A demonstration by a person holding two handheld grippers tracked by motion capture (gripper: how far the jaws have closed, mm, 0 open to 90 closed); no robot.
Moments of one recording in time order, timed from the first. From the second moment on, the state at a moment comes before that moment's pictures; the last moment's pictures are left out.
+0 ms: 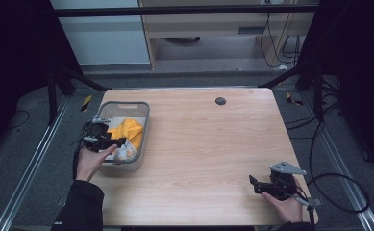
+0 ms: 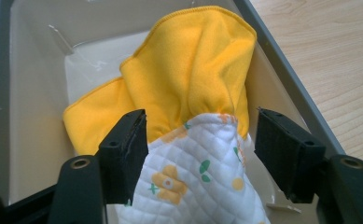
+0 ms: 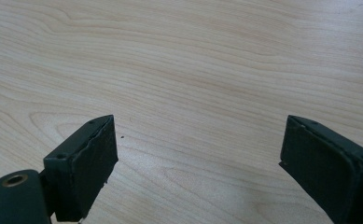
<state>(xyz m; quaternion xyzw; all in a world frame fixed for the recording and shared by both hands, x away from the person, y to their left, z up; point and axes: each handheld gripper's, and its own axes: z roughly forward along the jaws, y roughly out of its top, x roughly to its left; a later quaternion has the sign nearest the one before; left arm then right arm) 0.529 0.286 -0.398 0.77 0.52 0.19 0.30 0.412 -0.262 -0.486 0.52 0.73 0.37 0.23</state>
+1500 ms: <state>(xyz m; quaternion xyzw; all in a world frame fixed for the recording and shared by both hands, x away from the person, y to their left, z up) 0.538 0.272 -0.426 0.81 0.51 0.15 0.25 0.413 -0.260 -0.488 0.52 0.74 0.36 0.22</state>
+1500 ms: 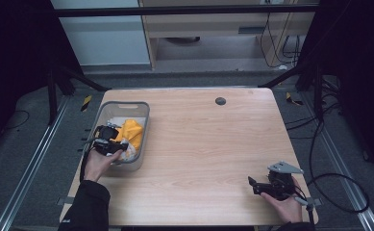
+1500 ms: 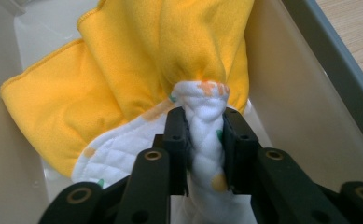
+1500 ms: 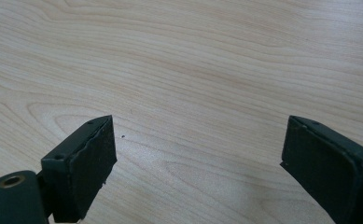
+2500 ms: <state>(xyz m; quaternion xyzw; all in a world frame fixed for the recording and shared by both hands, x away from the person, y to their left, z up) 0.526 0.281 -0.387 0.81 0.50 0.18 0.26 0.413 -0.259 -0.488 0.52 0.74 0.36 0.22</state>
